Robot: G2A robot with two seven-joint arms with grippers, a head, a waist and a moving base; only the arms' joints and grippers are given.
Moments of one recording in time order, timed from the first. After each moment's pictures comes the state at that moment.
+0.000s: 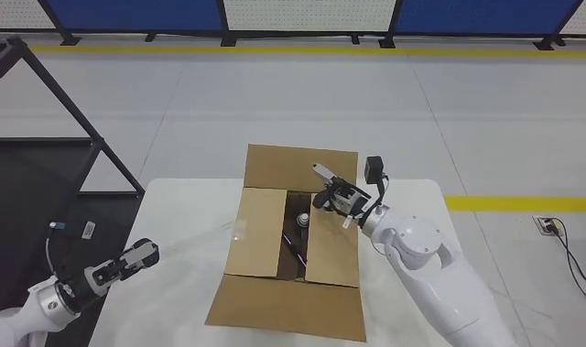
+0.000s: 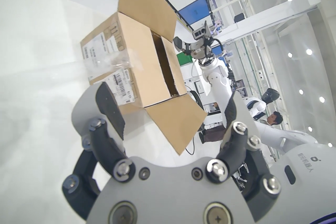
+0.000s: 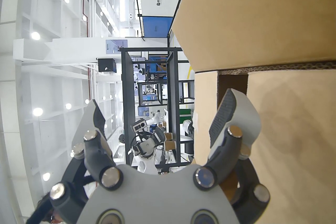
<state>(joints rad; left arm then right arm) 1.33 -0.92 -1.88 -1.67 -0.29 -0.33 -1.00 -0.61 -1.26 0.99 -1.28 0.45 0.06 0.43</state>
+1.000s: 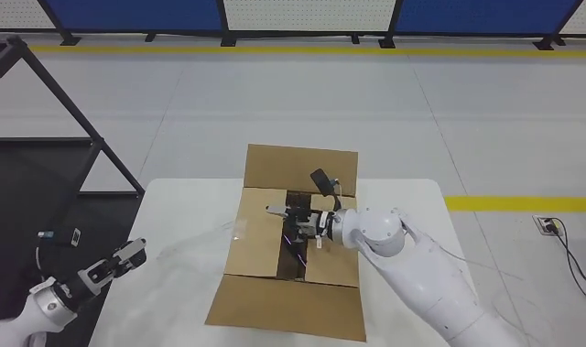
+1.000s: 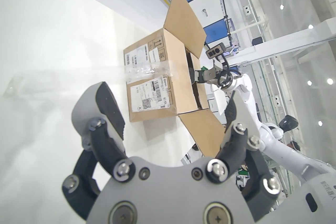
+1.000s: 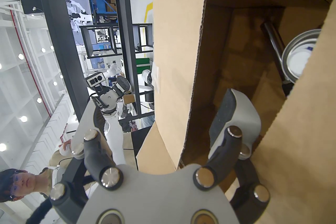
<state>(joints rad) 1.35 -0.92 -1.88 -1.59 -0.22 -0.35 -0.87 -0.42 -1.34 0.76 -1.08 0.30 0.15 0.73</state>
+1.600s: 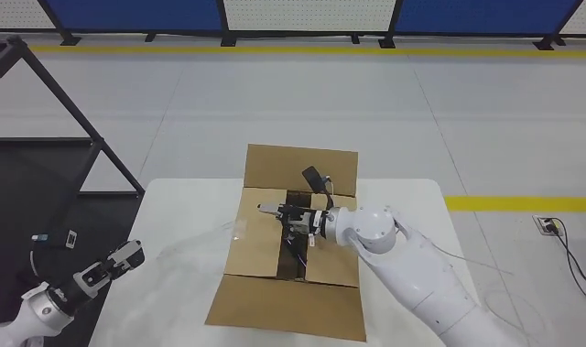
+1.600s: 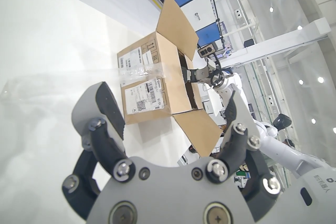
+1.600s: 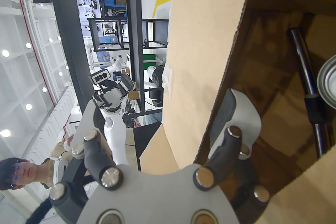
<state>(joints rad) 1.36 -0.92 -1.88 -1.59 -0.26 -0.38 -0.88 -0.40 -1.37 0.74 -1.03 0.32 0.06 0.72</state>
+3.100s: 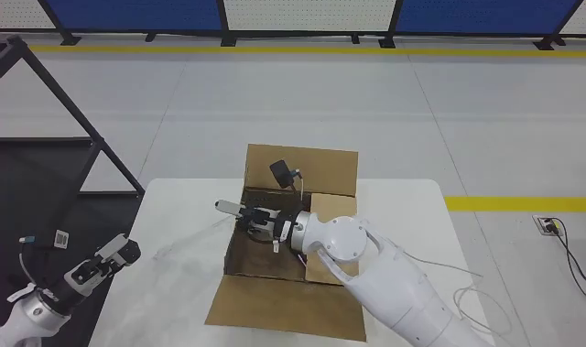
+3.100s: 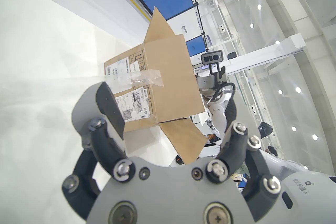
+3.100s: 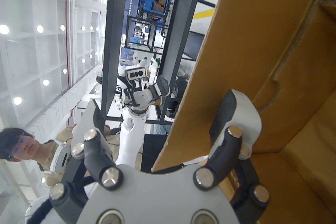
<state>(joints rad) 1.38 -0.92 -1.89 -1.59 -0.38 -0.37 -0.84 -0.42 -1.46 0.69 -1.17 0.30 -0.08 0.55</state>
